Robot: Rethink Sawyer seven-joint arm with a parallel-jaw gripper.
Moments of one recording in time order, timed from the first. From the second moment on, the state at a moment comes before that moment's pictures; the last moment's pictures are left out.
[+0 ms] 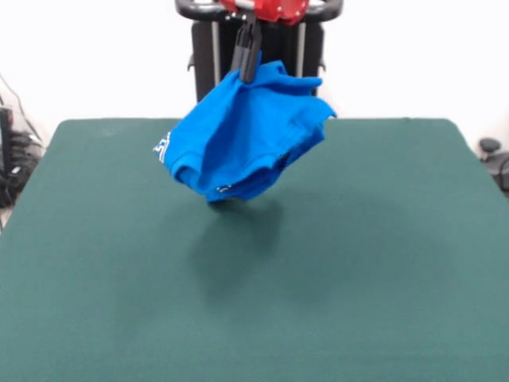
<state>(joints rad) -0.04 -0.91 -0.25 1.88 -0.01 0.28 2.46</state>
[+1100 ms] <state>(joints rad) 0.23 -0.78 -0.45 1.87 -0.03 0.28 2.46</state>
